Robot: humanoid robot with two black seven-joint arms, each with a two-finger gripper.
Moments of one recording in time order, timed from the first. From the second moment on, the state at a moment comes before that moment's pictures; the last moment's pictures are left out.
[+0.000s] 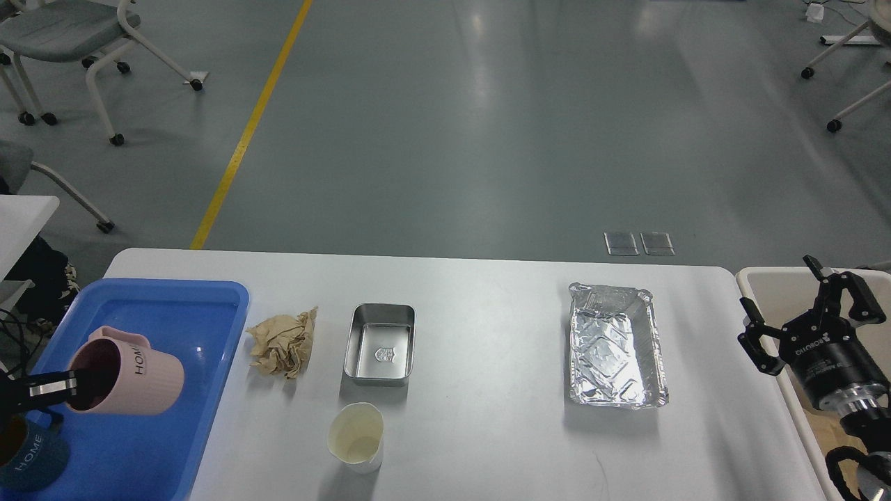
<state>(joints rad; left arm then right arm) -0.51 1.36 -0.29 -1.62 1.11 -0.25 -0.06 -0.07 -0.31 1.70 1.27 -0.49 0.39 0.08</state>
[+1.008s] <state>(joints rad) -0.42 1.10 -0.20 -1.27 1.13 -0.21 -0.06 -0.07 -0.31 1.70 1.27 -0.49 0.40 0.08</state>
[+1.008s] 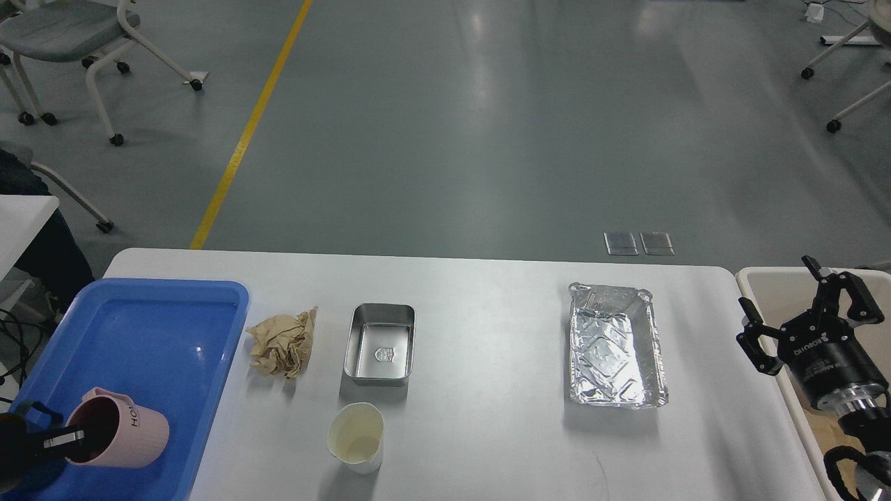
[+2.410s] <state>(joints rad) -0.42 1.35 -0.51 -1.58 1.07 -0.15 -0.16 -0.07 -0.30 1.70 1.27 -0.49 0.40 0.08</state>
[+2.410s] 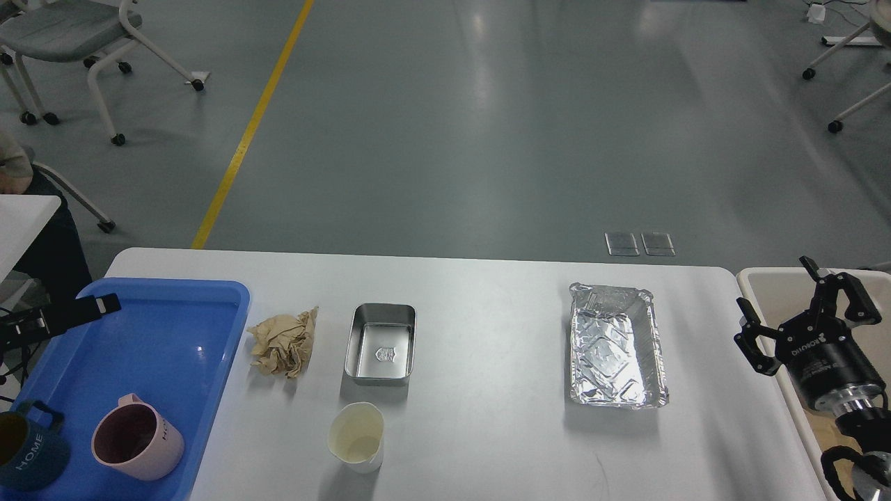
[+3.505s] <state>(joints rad) -0.52 1.07 -0.51 -1.48 1.04 -0.16 -0.05 -0.08 -0.30 1.70 1.27 -0.49 0.40 0.08</state>
